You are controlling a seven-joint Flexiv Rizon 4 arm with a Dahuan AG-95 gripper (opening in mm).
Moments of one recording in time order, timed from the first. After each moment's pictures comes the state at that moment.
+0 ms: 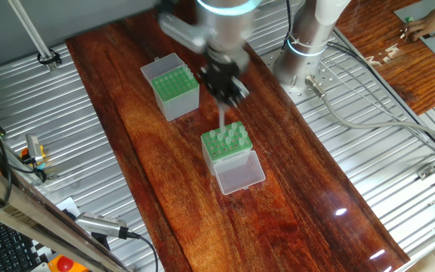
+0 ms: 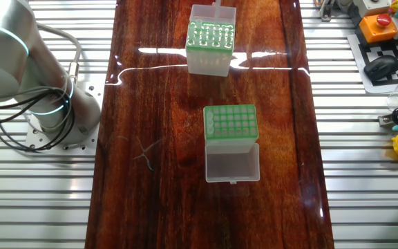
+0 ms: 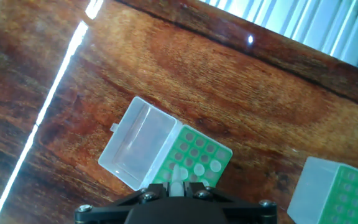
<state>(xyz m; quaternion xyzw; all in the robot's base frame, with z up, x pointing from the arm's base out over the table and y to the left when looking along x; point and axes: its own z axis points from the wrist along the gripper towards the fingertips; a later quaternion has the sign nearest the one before) 0.402 0.139 0.306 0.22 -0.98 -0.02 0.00</state>
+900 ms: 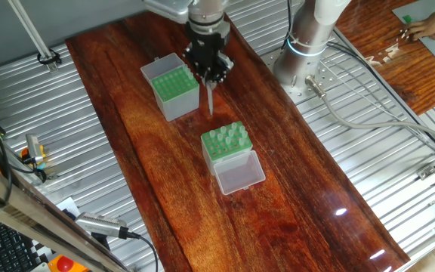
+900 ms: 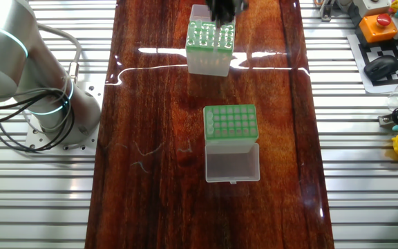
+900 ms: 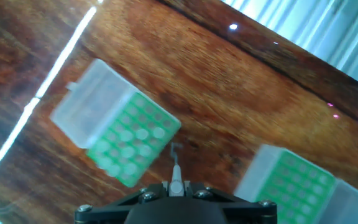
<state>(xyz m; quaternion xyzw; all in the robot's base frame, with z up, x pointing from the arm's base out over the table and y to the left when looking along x) 0.391 0.044 0.288 0.26 -0.96 -0.02 0.00</state>
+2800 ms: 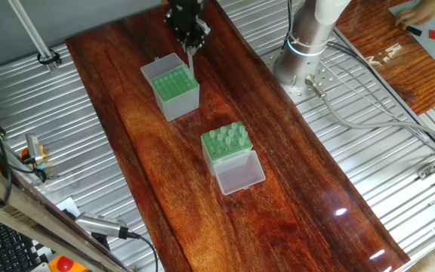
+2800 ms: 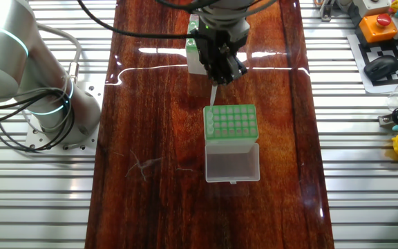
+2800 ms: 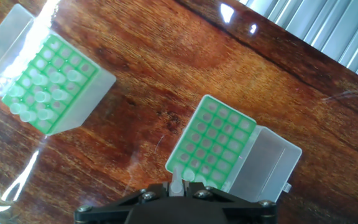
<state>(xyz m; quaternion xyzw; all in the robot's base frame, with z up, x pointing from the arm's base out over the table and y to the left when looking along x) 0.392 -0.037 0.277 0.28 -0.96 -0.01 0.00</state>
